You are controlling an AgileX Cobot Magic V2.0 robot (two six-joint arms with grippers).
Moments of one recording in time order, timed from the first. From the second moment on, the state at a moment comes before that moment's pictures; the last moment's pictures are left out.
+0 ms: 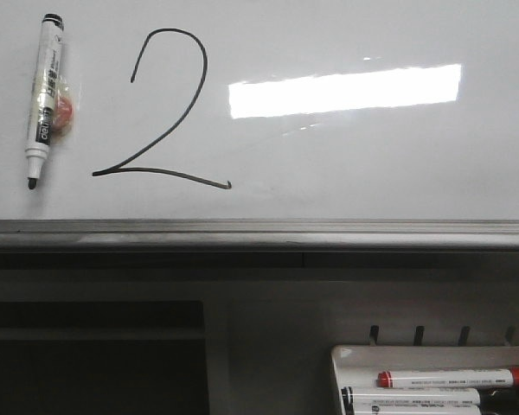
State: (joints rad) left arm 0.04 0.00 0.00 0.01 0.33 -0.03; right arm 0.91 0.27 -0.21 -0.09 0.14 -0.06
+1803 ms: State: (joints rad) left arm 0.04 0.00 0.00 0.01 0.33 -0.03; right arm -0.10 0.00 0.02 -0.01 0.05 0.01
